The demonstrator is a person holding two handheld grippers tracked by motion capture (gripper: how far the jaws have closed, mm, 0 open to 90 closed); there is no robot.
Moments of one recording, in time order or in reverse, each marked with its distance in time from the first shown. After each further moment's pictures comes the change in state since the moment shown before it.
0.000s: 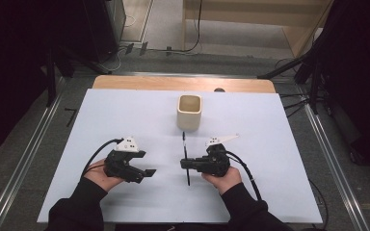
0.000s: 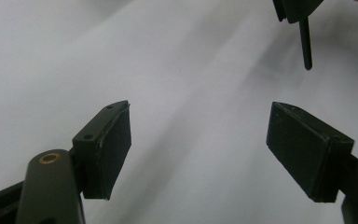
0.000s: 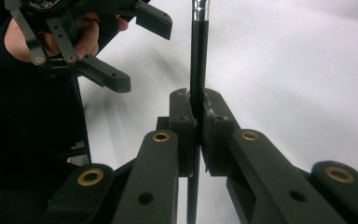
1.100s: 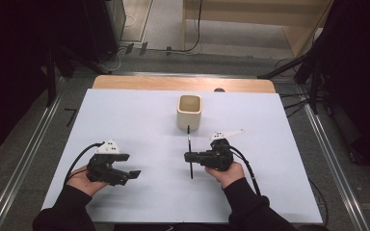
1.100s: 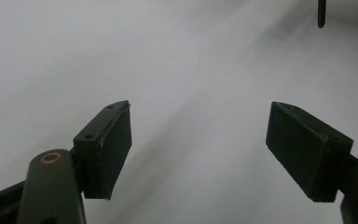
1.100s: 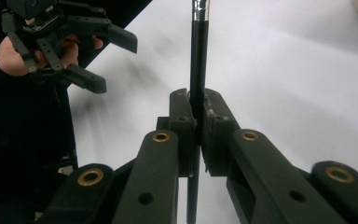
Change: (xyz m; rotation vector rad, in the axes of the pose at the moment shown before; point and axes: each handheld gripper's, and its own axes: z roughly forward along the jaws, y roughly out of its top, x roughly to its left) left arm 0.014 -0.030 -0.024 -0.010 0.045 -0.094; right arm -0.011 0.009 -0.010 -0.028 -0.038 0.006
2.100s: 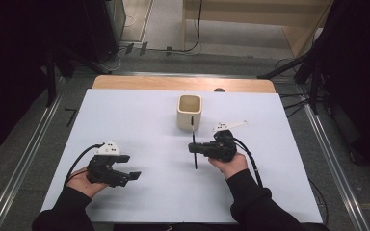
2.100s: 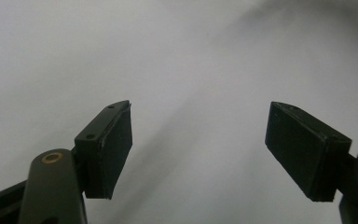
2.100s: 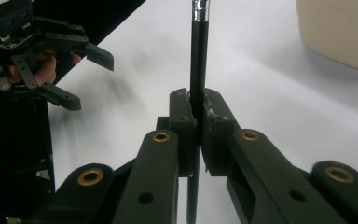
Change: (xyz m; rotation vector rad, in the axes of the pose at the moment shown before) left arm -0.002 -0.002 0.000 0.001 -0.009 -0.004; right arm -0.012 0.020 -0.009 -0.009 -0.059 -0.039
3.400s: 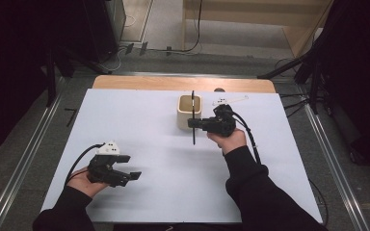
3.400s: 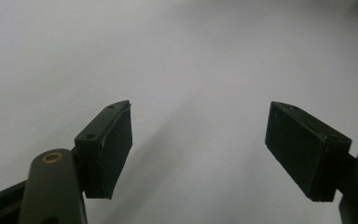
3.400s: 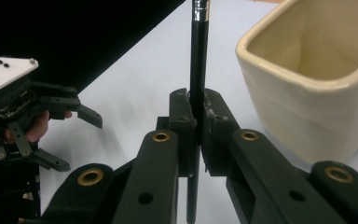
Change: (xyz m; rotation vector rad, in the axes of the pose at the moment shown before) left arm 0.002 0.000 0.002 0.002 -0.008 -0.005; right arm -0.016 0.066 -0.007 -0.060 -0.024 -0.019
